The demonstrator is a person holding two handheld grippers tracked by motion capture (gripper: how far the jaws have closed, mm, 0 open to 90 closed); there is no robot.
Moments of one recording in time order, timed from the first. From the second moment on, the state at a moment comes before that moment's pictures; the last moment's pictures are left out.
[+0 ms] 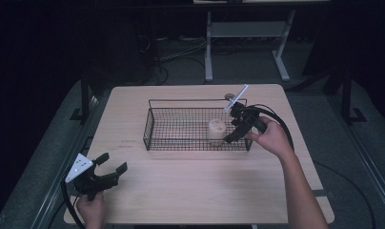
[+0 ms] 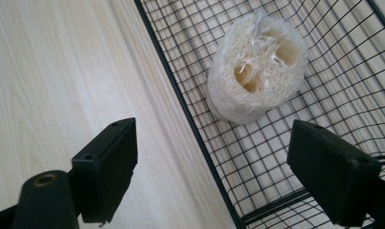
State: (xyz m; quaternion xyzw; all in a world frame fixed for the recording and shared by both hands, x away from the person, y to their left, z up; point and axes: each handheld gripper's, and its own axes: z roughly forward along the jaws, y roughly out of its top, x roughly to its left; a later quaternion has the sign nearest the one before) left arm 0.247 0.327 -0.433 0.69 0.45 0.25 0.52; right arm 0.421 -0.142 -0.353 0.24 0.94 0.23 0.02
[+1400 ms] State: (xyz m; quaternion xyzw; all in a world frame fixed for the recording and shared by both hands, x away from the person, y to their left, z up) left arm 0.247 0.326 -0.433 0.69 0.44 0.25 0.52; right arm 0.384 -0.158 -0.365 0.23 0.95 0.23 0.02
